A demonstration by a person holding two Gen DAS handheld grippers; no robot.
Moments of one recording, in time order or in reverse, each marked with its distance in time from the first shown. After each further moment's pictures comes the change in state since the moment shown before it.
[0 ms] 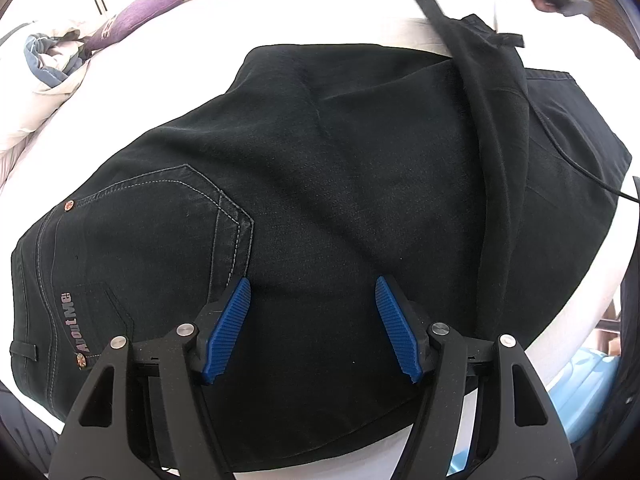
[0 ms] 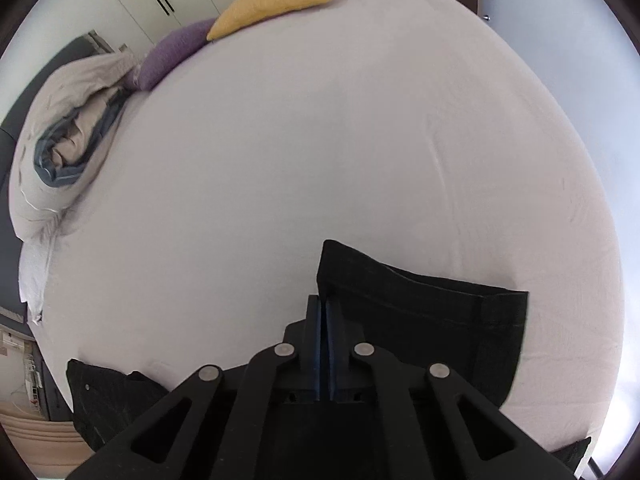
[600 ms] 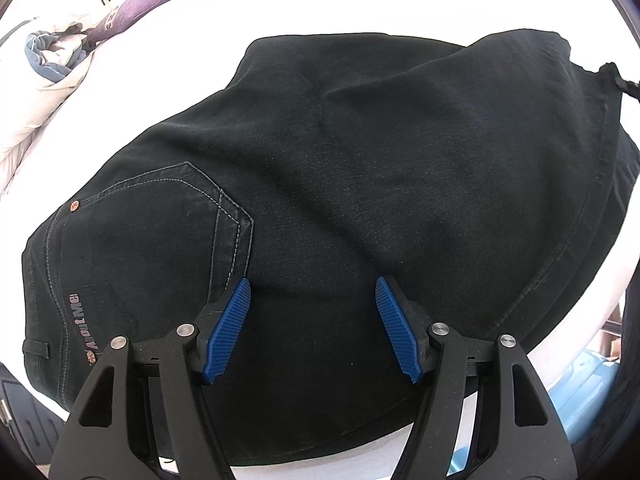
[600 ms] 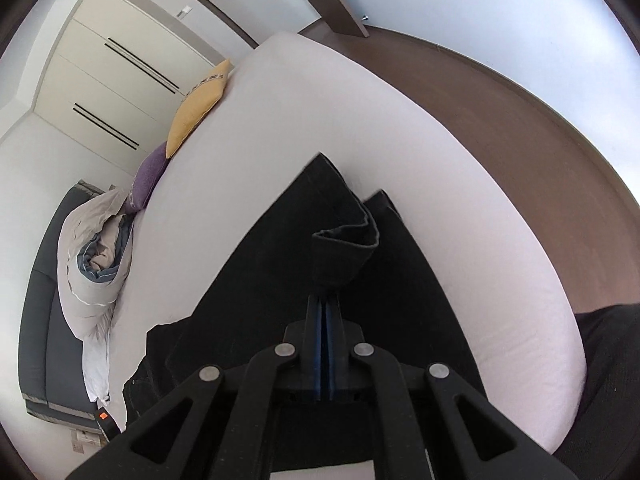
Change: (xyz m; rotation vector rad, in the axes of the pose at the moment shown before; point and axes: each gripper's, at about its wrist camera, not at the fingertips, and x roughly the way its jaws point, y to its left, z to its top) left arm 0.004 -0.010 0.015 -0.004 0.078 0.050; right arm -0.132 -0.193 -0.235 0.455 -0.239 0.140
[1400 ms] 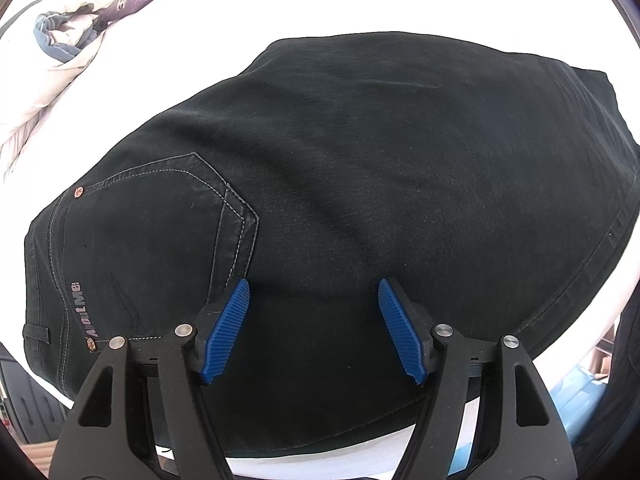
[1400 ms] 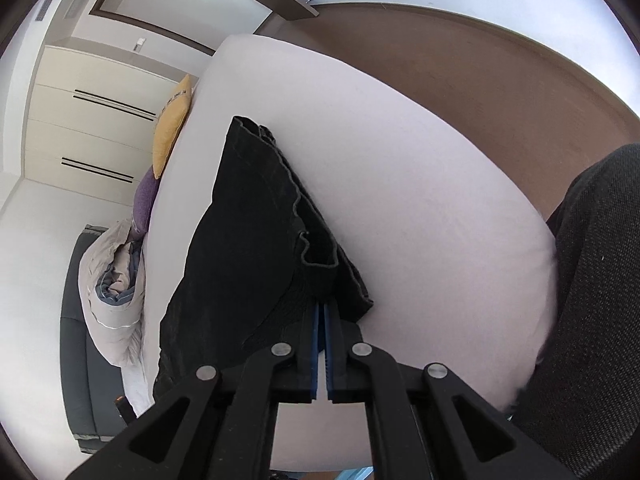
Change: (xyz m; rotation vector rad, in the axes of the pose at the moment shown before) left arm 0.011 0.015 0.012 -0.058 0.045 0.007; right arm -0.018 -0.083 -0.069 0.246 0.059 0.090
